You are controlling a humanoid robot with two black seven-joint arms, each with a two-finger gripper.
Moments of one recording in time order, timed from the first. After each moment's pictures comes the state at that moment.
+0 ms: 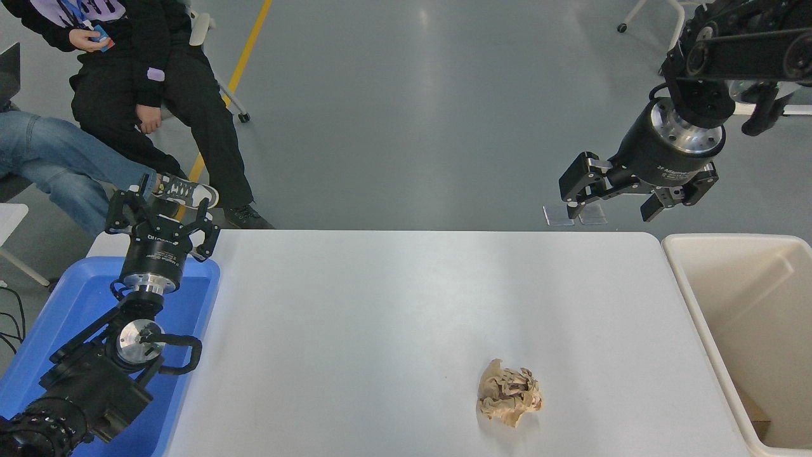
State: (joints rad) left arm -0.60 0.23 -0.90 -0.42 -0.07 -0.57 -0.53; right arm 2.22 -0.20 -1.37 1.24 0.00 0.79 -0.04
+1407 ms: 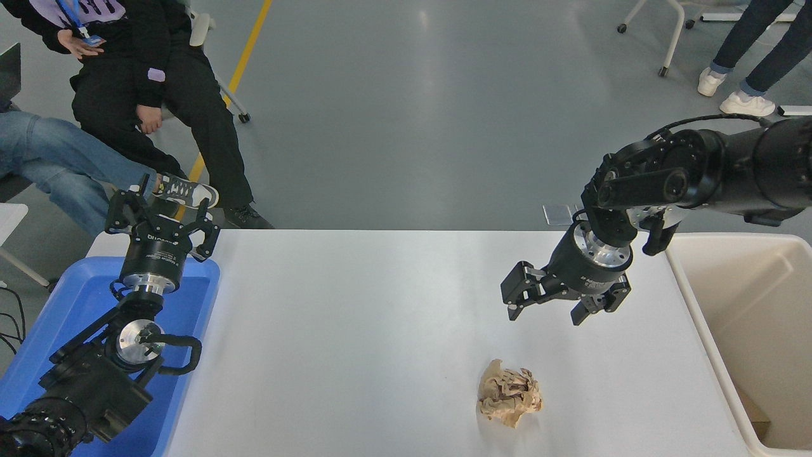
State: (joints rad) left arm -0.60 0.24 -0.90 -0.42 -0.07 -0.57 -0.53; right arm 1.78 -0.11 -1.15 1.23 0.01 0.53 -0.04
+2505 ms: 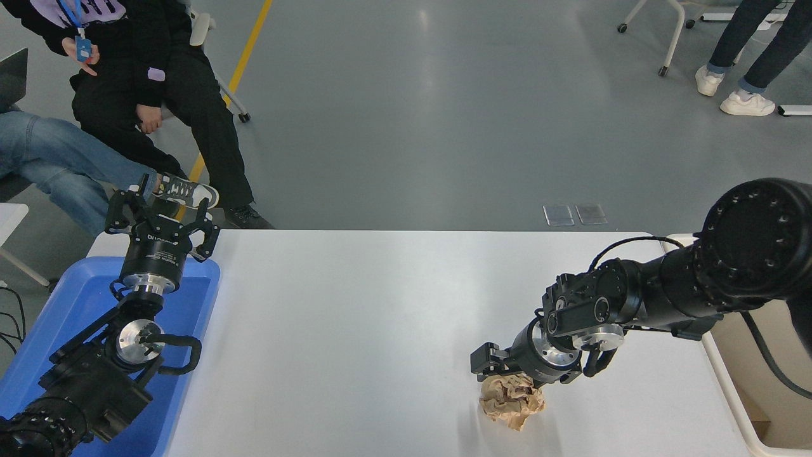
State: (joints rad) left arm -0.60 0.24 -0.90 -0.42 -0.07 -0.57 -0.53; right arm 1.45 0.00 -1.11 1.18 0.00 0.19 -0.08
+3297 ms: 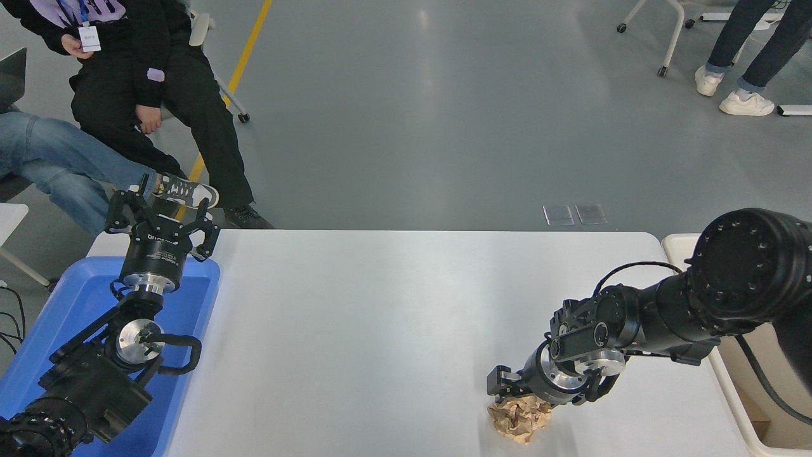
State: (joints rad) left arm -0.60 0.24 -0.90 -0.42 -0.07 -0.57 -0.53; right arm 1.36 0.00 -1.11 1.15 0.00 0.16 -0.12
